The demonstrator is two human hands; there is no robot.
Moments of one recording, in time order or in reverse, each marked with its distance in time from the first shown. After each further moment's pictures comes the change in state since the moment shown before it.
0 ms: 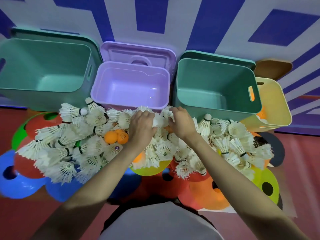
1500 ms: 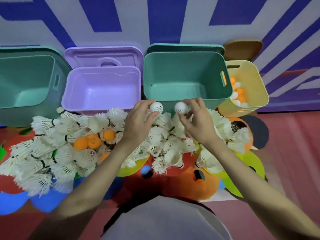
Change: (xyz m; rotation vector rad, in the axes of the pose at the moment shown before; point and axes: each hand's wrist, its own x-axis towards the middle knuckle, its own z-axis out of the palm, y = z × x) left_hand 0.012 0.094 -0.014 -0.566 0.072 0.045; right_hand -0.072 0.111 -0.062 0.348 0.335 -0.047
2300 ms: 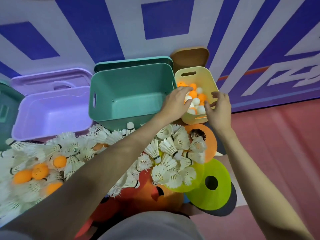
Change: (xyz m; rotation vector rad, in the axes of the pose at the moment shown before) left_hand 0.128 0.153 0.233 0.182 -0.292 0.291; right_hand 0.018 0.198 -0.136 -0.038 0.341 0.437
